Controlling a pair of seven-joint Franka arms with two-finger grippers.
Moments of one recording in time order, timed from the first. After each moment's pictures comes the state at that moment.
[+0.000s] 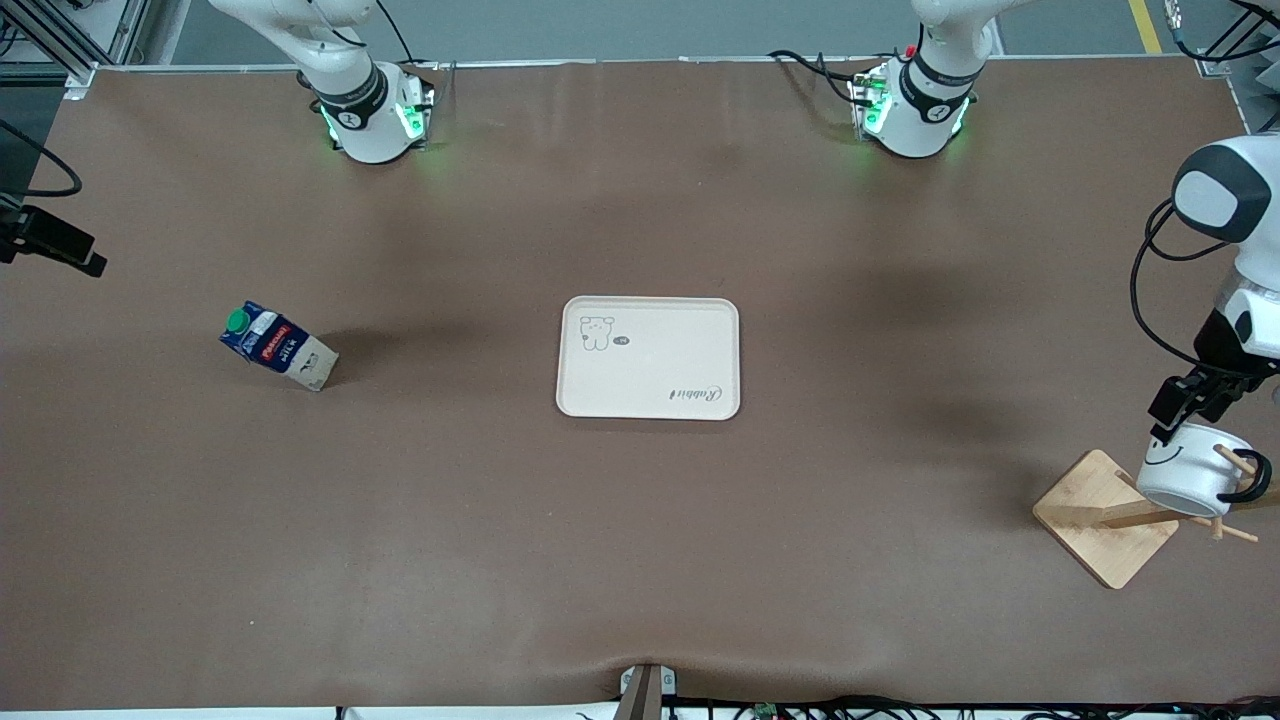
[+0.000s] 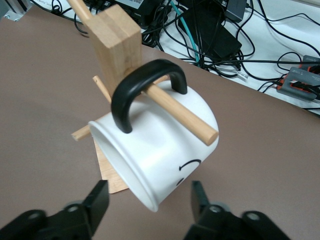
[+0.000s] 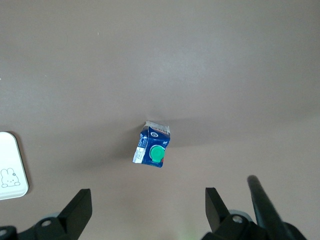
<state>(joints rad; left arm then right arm) 0.35 0.13 -0.16 -2.11 0.01 2.75 -0.20 -0.13 0.02 0.03 -1.50 -0.03 1.49 0.07</state>
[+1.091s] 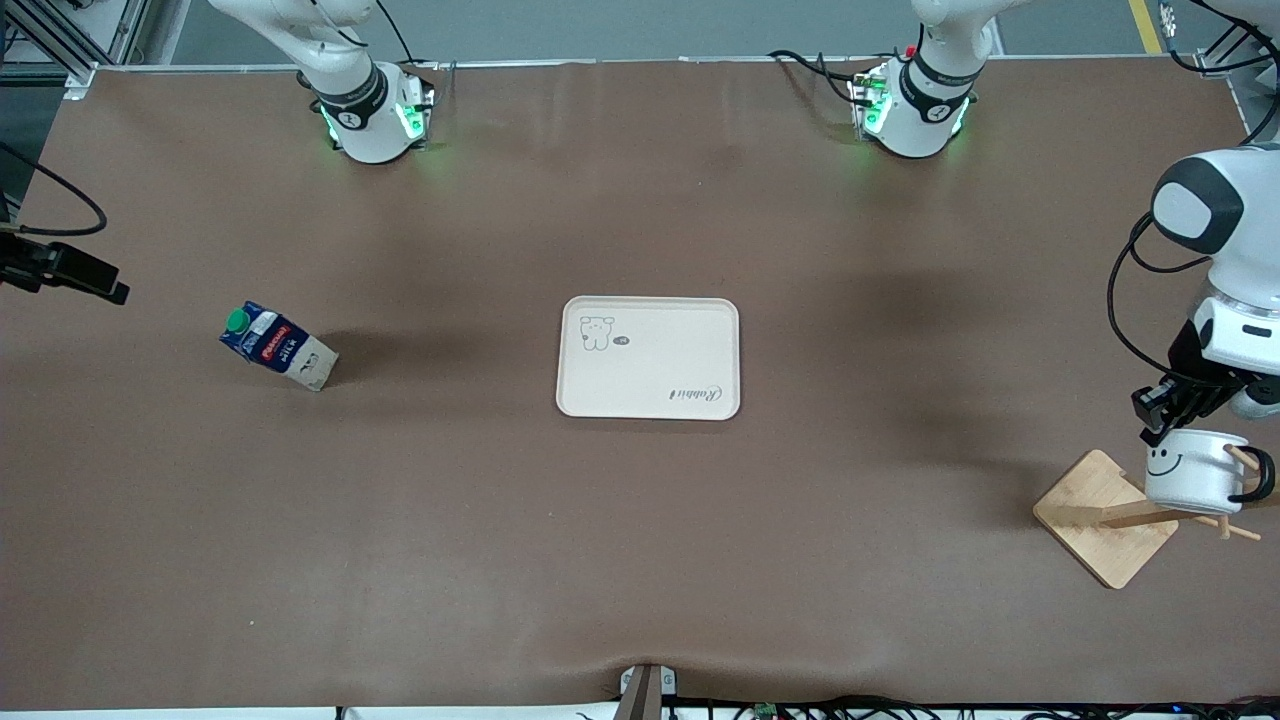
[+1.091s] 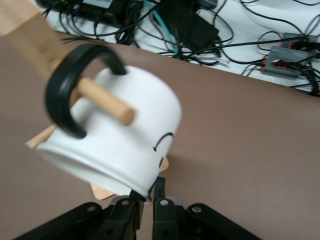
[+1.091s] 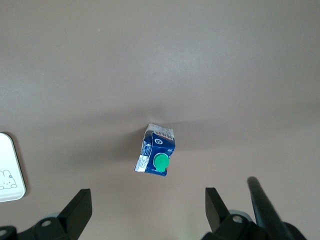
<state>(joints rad) 0.34 0.14 -0.20 -2.10 0.01 2.76 -0.10 -0.12 0.09 0.04 -1.49 -0.03 1.51 0.07</state>
